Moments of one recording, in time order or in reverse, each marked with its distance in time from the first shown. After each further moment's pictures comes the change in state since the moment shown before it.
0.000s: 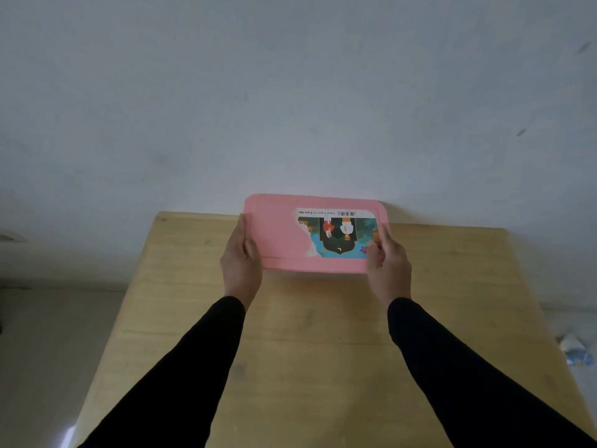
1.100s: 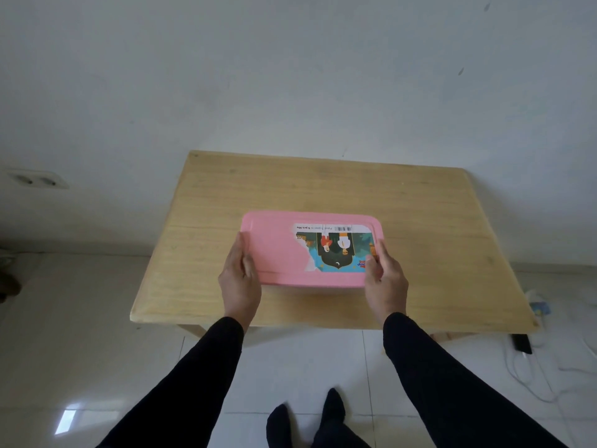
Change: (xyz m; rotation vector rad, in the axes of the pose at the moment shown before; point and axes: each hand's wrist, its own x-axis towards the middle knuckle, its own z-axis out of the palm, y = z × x) left_hand -0.226 -0.064 -0.097 -0.075 0.052 0.027; right_hand -0.246 0.024 -0.050 0.108 0.085 0.061
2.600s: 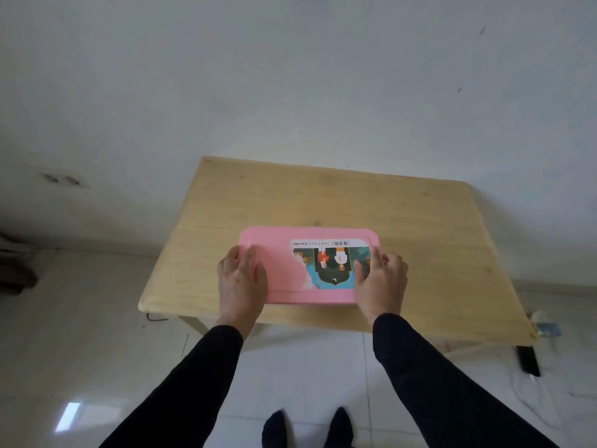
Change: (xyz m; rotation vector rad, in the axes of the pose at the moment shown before) left_hand -0.020 0.010 -0.013 0.475 -0.022 0.184; right_hand -0.002 -0.011 -0.004 -0.529 0.054 -0.225
